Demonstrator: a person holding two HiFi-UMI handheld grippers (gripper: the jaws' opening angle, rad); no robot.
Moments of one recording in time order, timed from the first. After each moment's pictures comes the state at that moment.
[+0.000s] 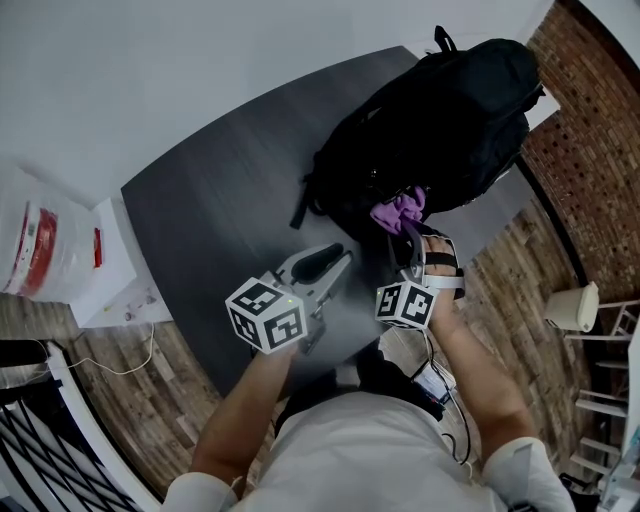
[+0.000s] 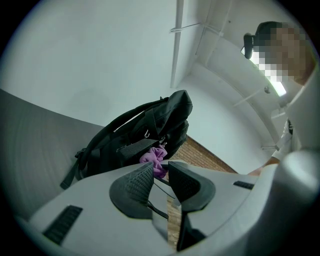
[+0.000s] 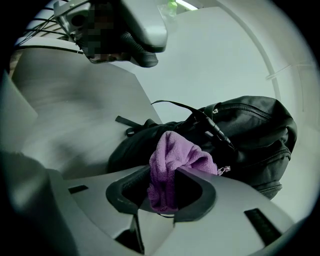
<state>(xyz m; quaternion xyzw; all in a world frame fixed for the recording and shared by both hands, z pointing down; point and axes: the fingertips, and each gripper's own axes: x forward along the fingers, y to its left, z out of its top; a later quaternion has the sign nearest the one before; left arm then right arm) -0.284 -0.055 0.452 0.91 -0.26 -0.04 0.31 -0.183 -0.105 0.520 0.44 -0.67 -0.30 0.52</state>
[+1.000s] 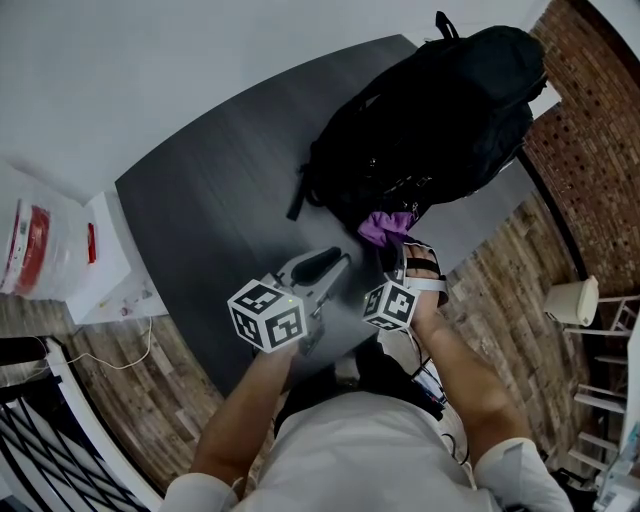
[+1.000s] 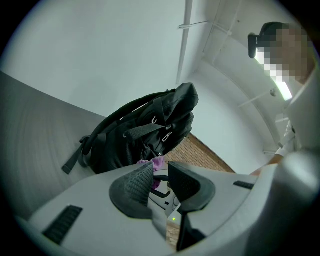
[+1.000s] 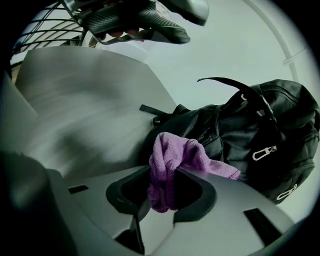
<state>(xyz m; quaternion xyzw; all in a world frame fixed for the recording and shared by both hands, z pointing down) -0.281 -0.044 0.485 0.90 -0.27 -0.03 0.34 -0.188 -0.080 0.602 0.40 -0.68 -0.22 0.57</state>
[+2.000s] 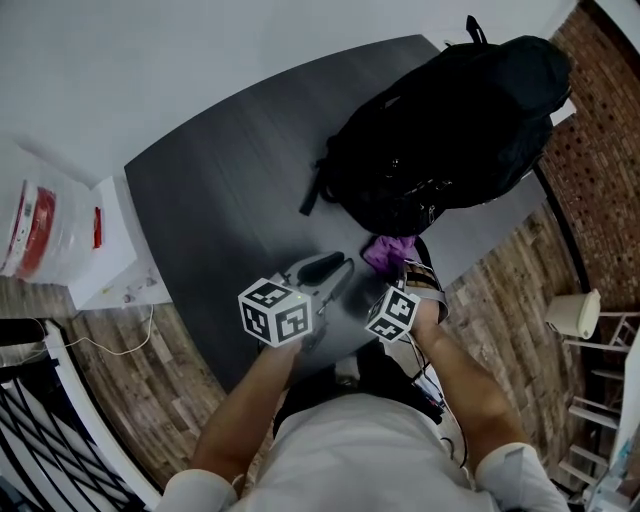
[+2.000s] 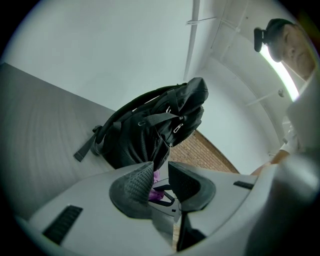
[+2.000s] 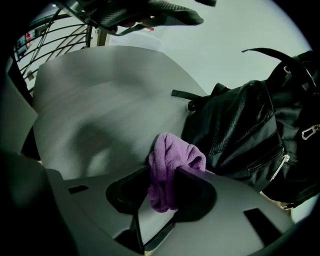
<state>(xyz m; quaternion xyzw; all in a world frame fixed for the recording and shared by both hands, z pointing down) -0.293 -0.041 0.526 0.88 -0.28 0.00 0.37 -0.196 -0.033 0.672 0.30 -0.71 -0.10 0.63</state>
